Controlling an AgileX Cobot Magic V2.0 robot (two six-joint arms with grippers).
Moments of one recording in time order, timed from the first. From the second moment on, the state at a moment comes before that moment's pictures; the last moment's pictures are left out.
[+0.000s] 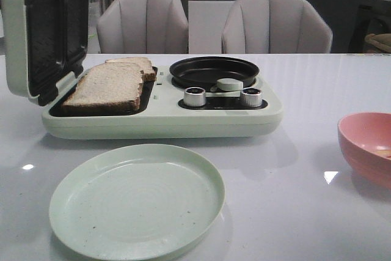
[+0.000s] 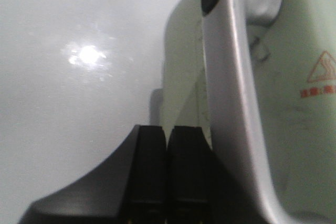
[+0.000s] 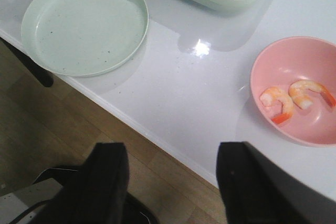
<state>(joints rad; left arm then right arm) 0.06 1.72 -1.48 -0.50 0.73 0.26 0.63 0.58 -0.63 -0.05 0.85 0.14</state>
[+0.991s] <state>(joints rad) -0.67 1.21 -0.97 -0.42 0.54 0.32 0.63 0.58 -0.63 -0.05 0.85 0.14</state>
